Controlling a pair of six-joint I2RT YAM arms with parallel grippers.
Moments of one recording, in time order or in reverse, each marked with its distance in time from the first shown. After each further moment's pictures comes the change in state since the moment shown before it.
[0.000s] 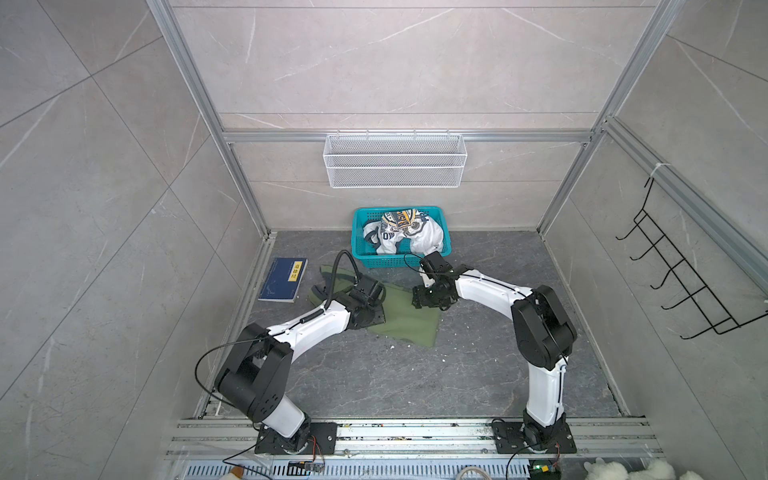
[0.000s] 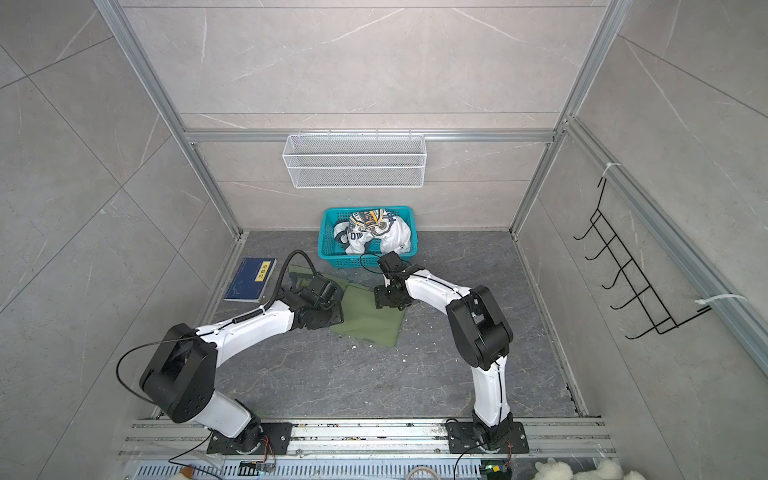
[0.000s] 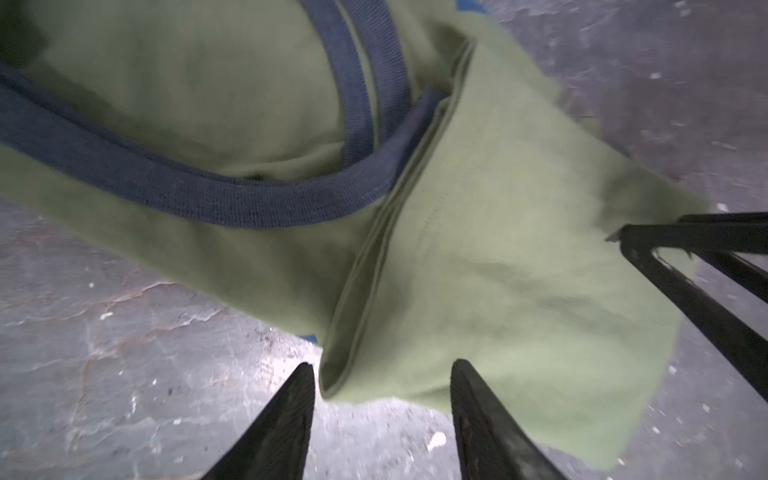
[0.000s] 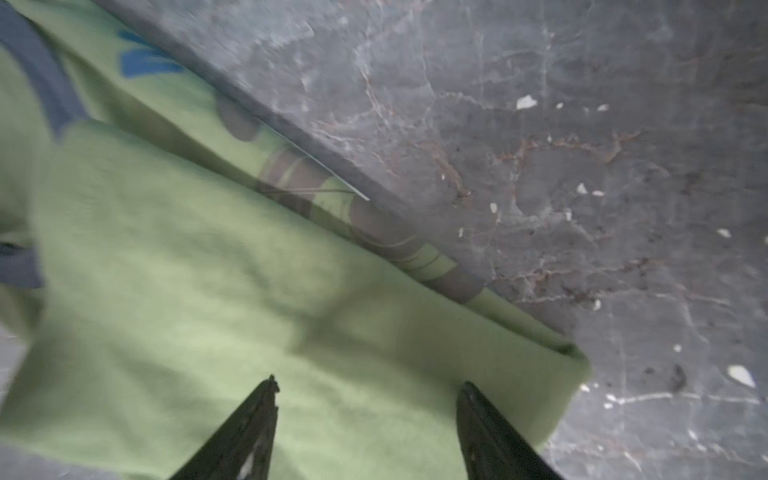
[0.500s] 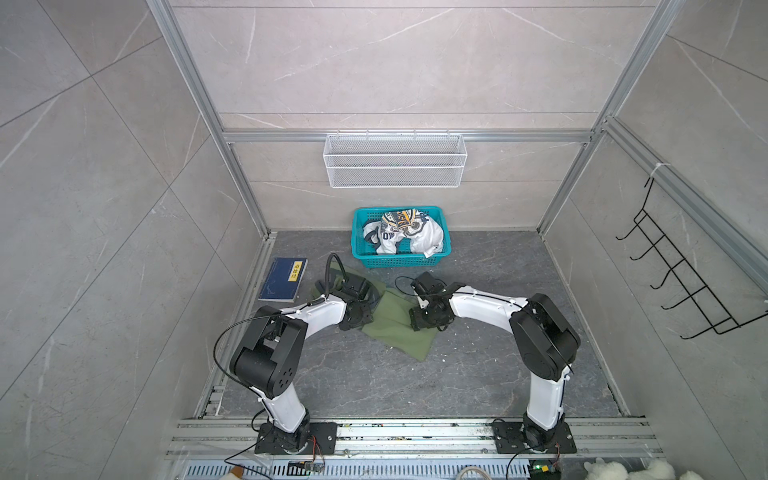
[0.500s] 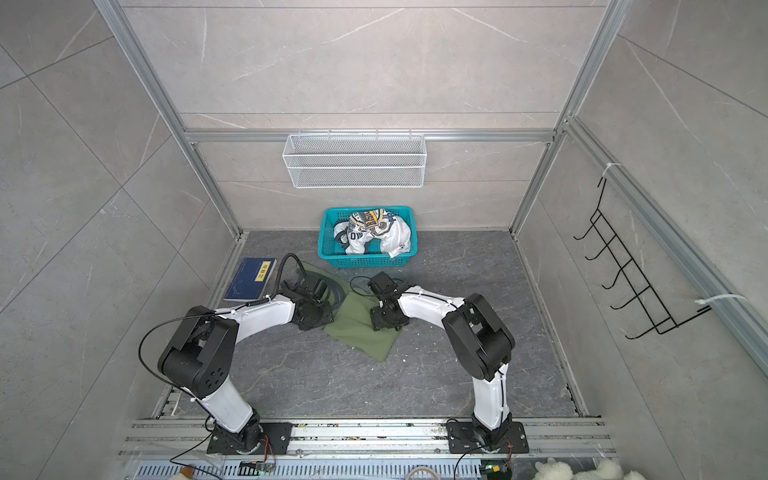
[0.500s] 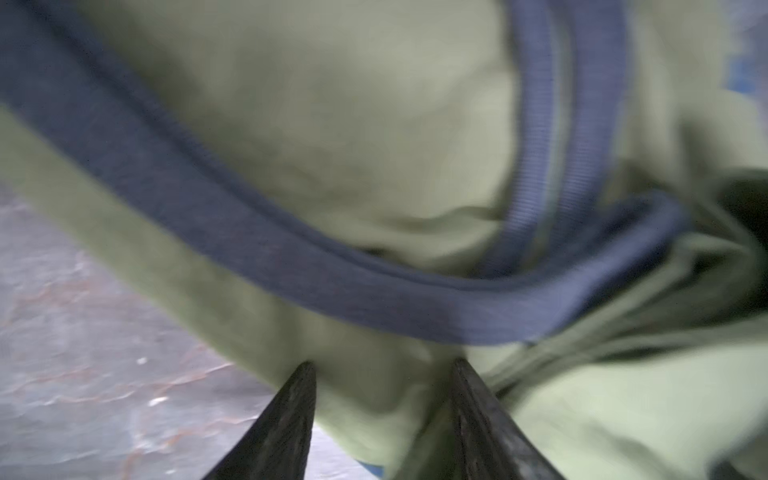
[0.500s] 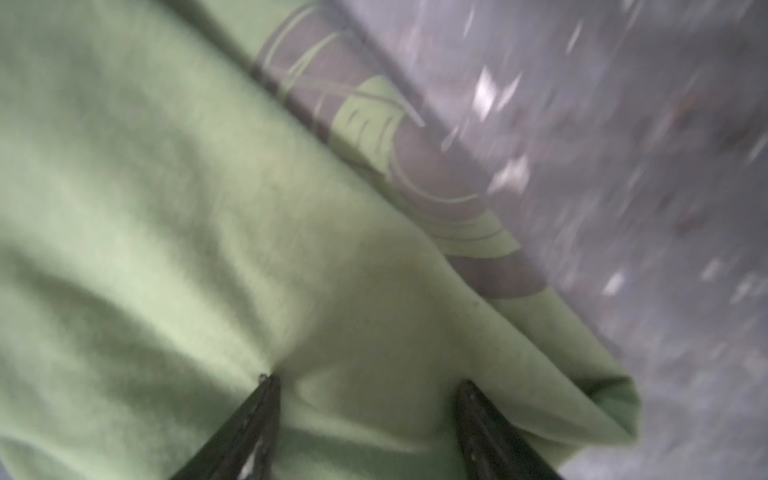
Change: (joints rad) left arm 0.141 0.099 -0.039 0.037 0.008 0.062; right arm 0.143 -0.107 -0.209 0.023 0.044 0.055
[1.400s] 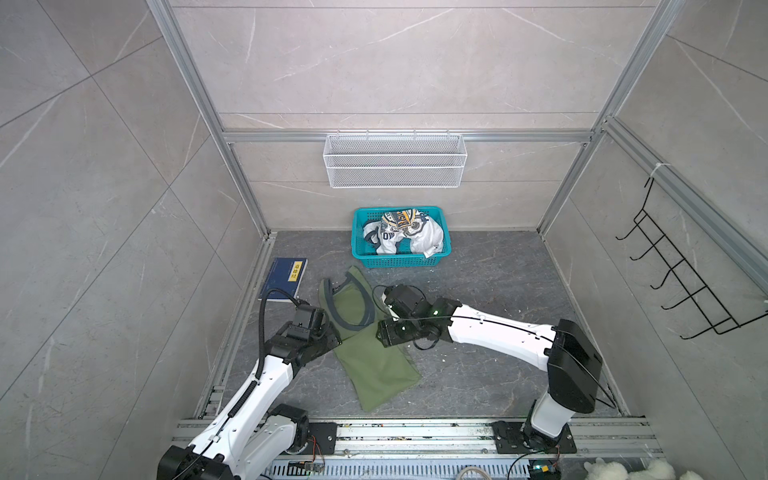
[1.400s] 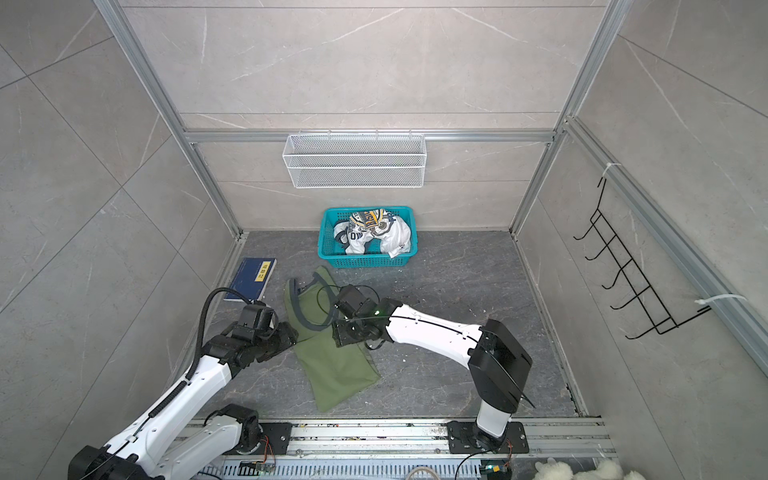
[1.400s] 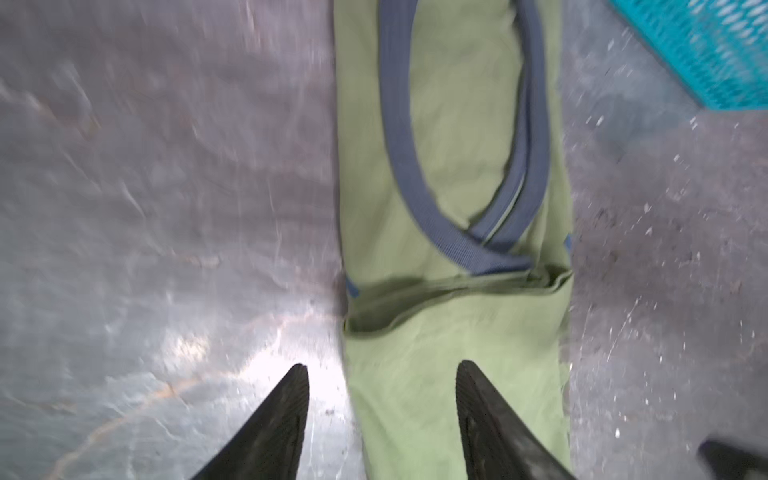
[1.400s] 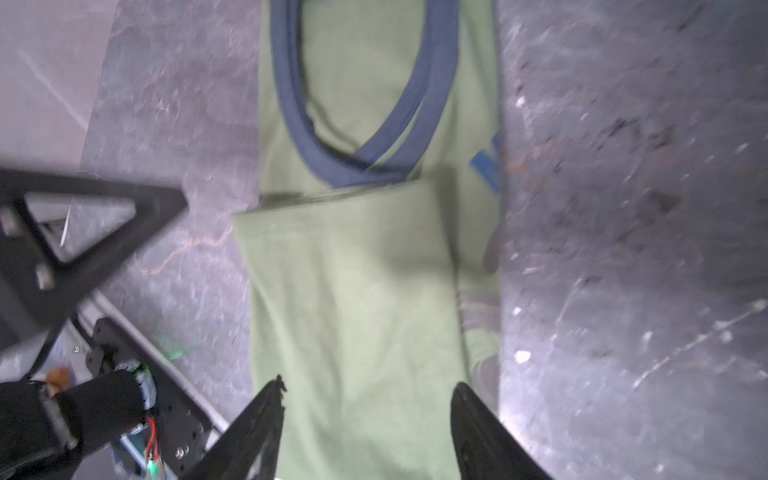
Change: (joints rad) left arm 0.156 -0.770 -0.384 -0.197 0.129 -0.065; right arm 0.248 -0.142 0.112 0.015 -0.058 0.142
